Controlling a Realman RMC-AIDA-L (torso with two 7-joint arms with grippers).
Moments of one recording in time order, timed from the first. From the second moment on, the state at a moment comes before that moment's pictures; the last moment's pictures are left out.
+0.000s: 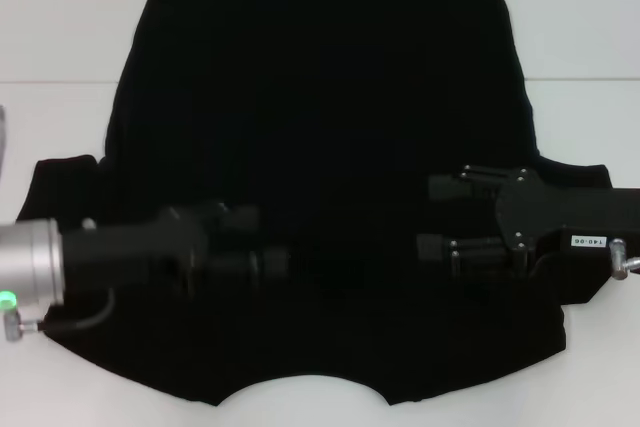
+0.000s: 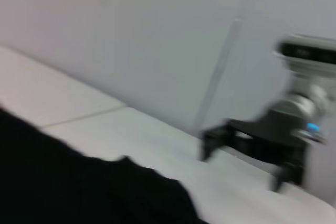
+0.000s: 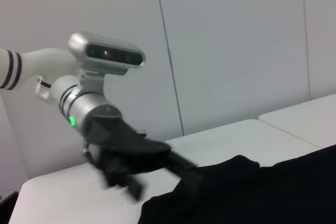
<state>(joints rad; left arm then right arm) -0.54 -2.09 0.55 0.64 2.07 1.69 -1.48 0.64 1.99 -0.76 -0.48 -1.89 -1.62 1.25</state>
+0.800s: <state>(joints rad) -0.57 -2.02 0.39 0.92 2.54 1.36 -2.43 0.67 2.02 -0.75 -0.48 -1.89 -1.57 1.26</state>
